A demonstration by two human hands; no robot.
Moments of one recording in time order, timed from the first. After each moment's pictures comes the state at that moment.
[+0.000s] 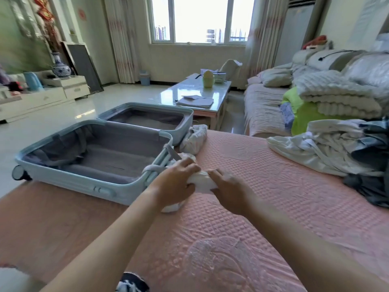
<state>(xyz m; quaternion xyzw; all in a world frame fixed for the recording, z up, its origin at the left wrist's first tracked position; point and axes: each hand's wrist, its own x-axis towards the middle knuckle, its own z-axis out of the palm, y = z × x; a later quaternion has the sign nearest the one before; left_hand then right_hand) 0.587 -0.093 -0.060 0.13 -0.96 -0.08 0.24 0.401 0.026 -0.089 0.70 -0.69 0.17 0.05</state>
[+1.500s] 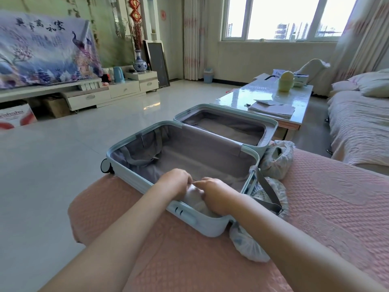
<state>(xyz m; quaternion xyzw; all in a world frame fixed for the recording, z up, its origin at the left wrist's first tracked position) 0.739 -0.285 -0.067 0.51 -0.85 -0.09 0.00 0.587 -0.222 -0.077 0.77 -0.62 0.02 -0.13</state>
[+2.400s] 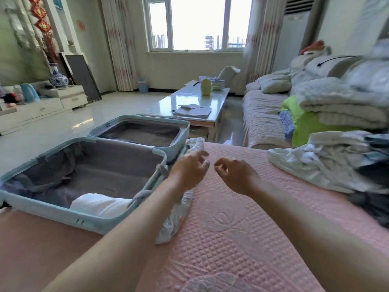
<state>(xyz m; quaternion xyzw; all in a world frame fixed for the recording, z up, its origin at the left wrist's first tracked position) 0.476 -0.124 -0.004 0.33 -0.88 -0.24 0.25 0.333 -0.022 -0.009 0.57 -0.79 0.23 -0.02</state>
